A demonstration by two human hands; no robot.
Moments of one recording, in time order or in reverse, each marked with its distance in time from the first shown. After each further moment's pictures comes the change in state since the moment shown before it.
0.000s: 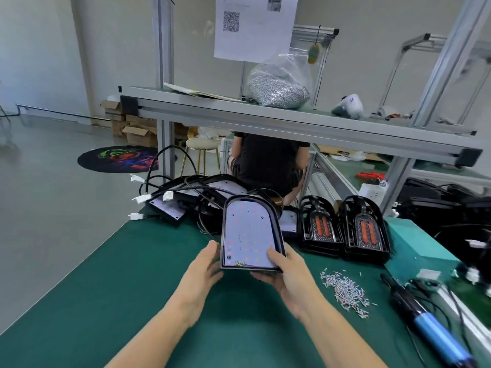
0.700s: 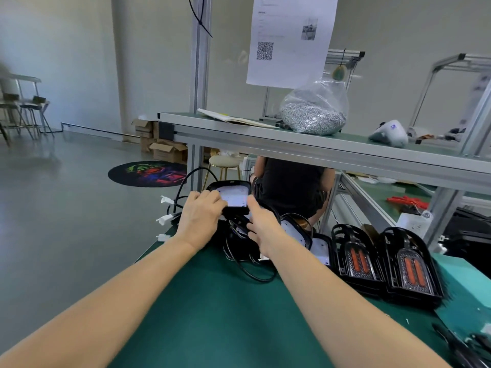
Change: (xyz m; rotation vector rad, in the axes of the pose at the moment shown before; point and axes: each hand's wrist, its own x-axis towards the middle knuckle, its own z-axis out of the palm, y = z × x) left_hand 0.114 0.112 -0.065 1.671 0.406 1.035; right_hand 0.103 -0.065 0.138 -0.344 0.018 0.126
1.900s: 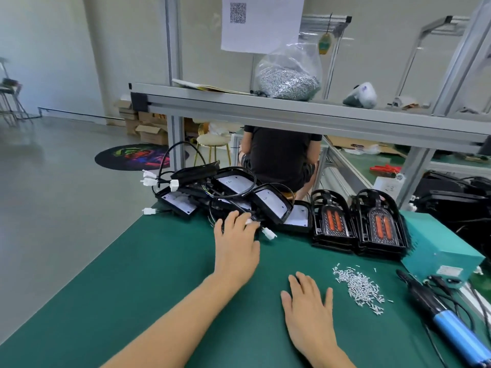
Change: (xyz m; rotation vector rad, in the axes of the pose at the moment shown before) left_hand -0.075 0.152 0.003 -0.283 -0.333 -0.274; right_hand -0.105 0.201 -0.126 -1.318 0.258 -0.098
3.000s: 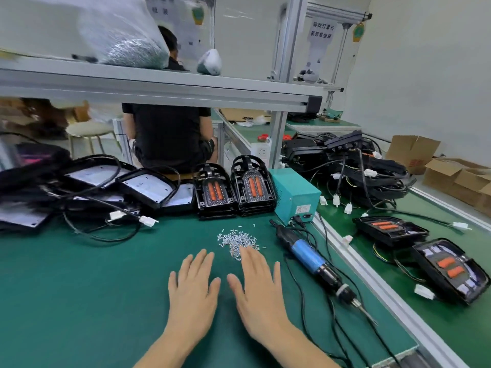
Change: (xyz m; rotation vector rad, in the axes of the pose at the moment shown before) left_hand -0.087 0.128 0.050 -0.253 -0.461 -0.005; right_hand -0.068 0.096 -0.053 0.171 0.110 0.127
